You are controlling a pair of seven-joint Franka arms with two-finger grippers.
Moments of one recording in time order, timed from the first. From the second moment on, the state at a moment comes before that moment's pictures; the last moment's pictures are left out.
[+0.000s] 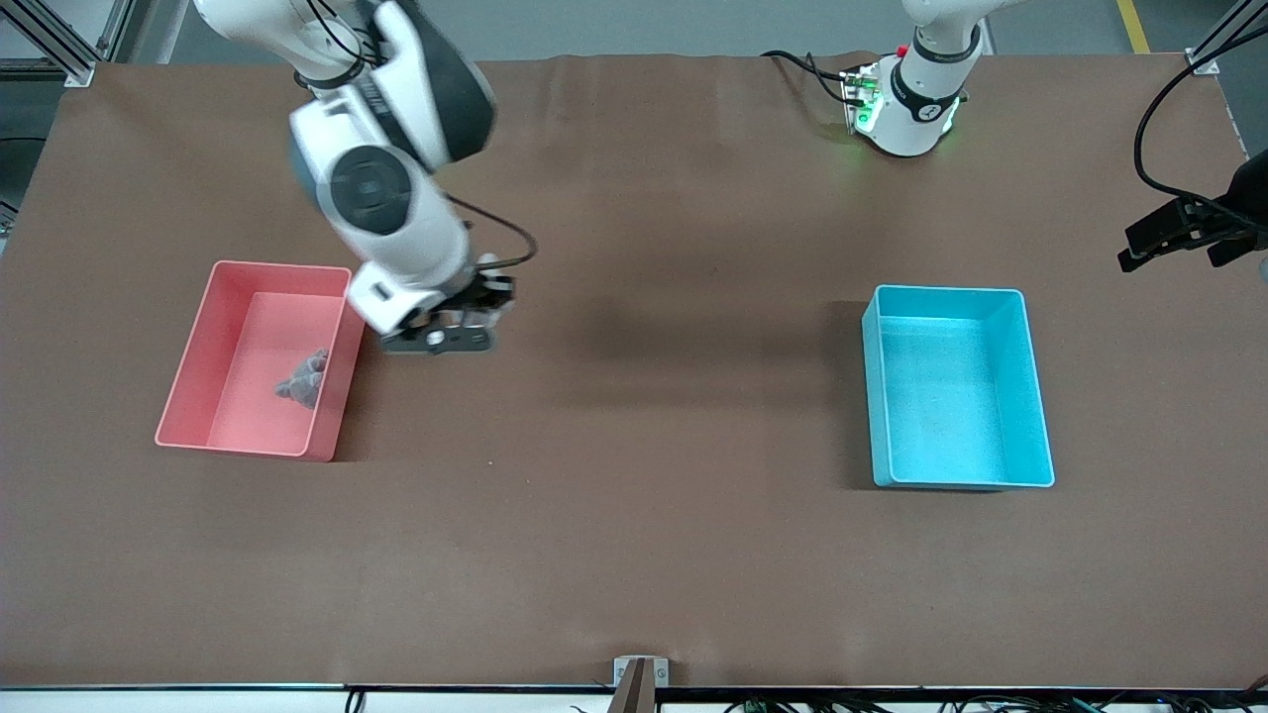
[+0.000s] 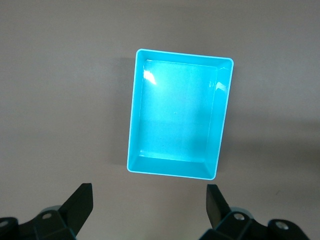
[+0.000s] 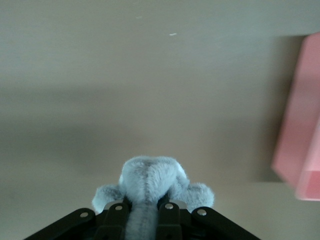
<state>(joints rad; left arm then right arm) 0.33 -0.02 -0.30 -1.58 -0.01 1.57 -0.02 0.52 0.31 0.08 -1.61 0.03 1.79 0.63</state>
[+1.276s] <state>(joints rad) 0.24 0.21 -0.38 -1.60 -0.01 1.70 -0.09 0.83 0.71 0.07 -1.55 0.04 2.29 1.05</state>
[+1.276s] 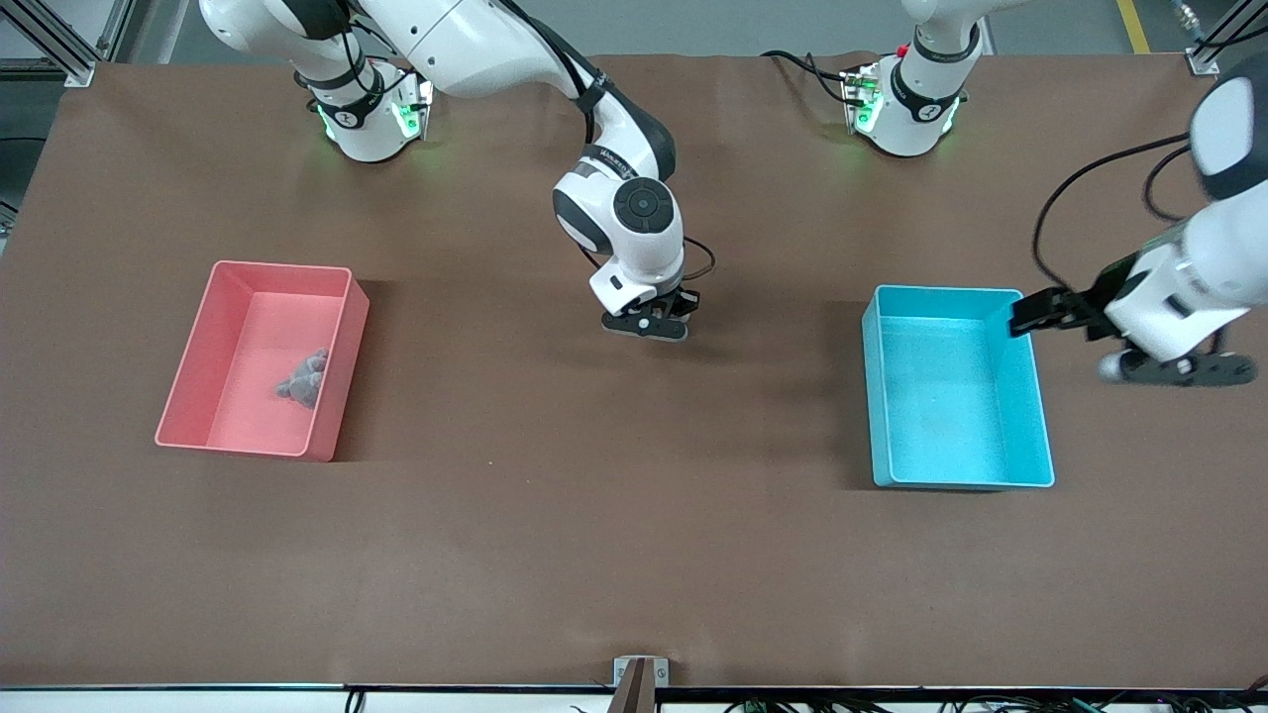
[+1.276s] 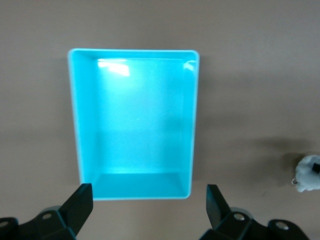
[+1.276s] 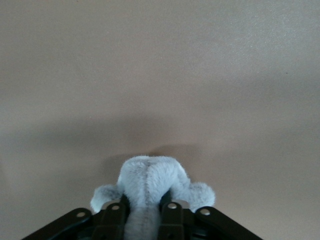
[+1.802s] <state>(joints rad) 0.08 0.32 -0.38 -1.68 -0.01 1.86 -0.36 0.75 0.50 0.05 -1.48 0.03 1.88 0.96</state>
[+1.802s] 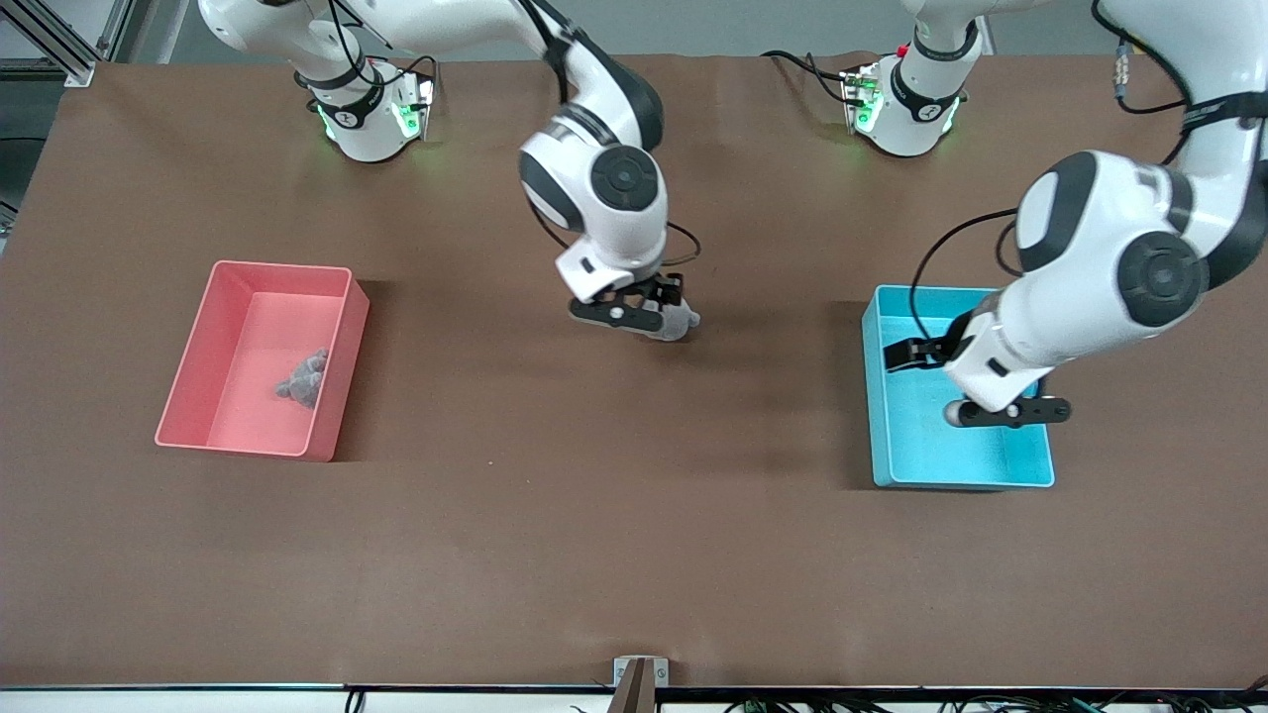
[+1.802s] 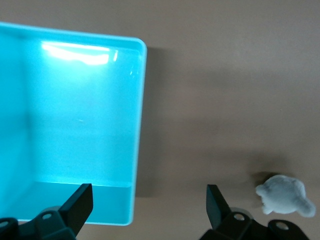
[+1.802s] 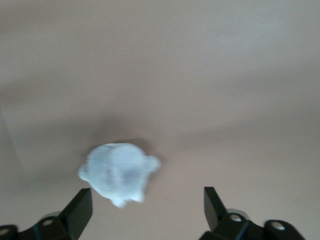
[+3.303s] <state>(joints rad) -0.46 0.65 -0.39 -1.74 -0.01 2.24 -1.37 -0.10 0.21 0.03 -1.94 0.03 2.08 -0.73</state>
